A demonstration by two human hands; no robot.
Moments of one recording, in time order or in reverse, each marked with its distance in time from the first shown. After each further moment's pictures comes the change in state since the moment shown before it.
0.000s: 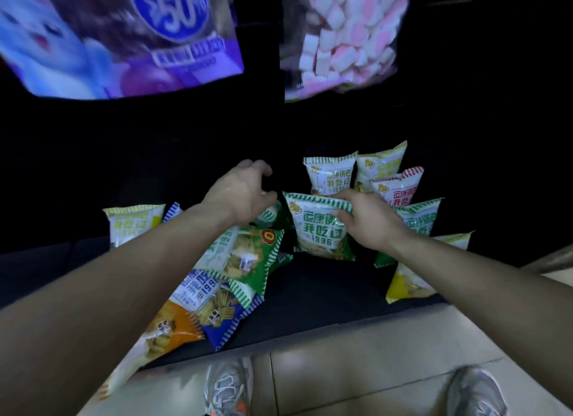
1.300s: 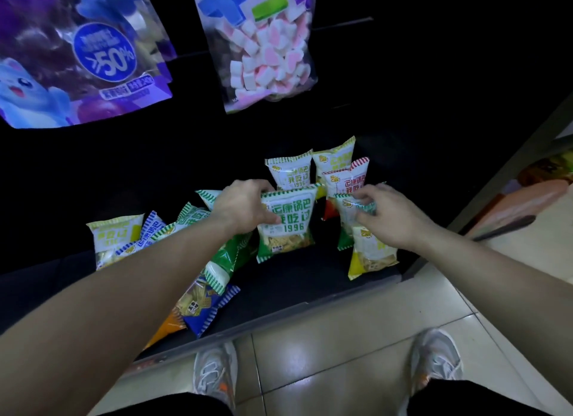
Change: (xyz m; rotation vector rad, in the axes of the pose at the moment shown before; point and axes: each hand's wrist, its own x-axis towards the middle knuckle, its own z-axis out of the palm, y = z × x) left_hand -0.024 0.083 0.028 0.052 -0.030 -0.003; right_hand -0.098 0.059 -0.074 0.019 0.028 0.157
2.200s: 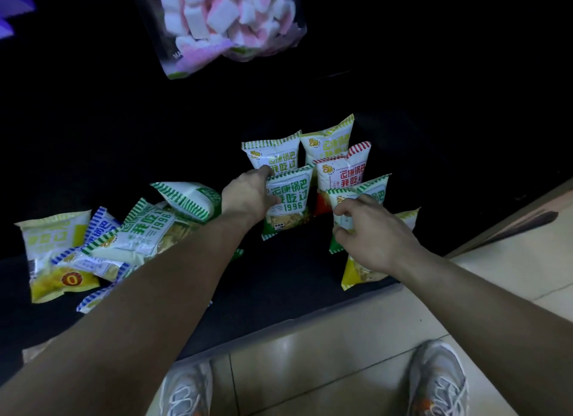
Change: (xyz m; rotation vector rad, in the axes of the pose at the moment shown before) left_hand 0.103 0.005 0.102 0.062 0.073 -0.055; right_hand 0.044 0.018 0.051 -0.093 -0.087 0.063
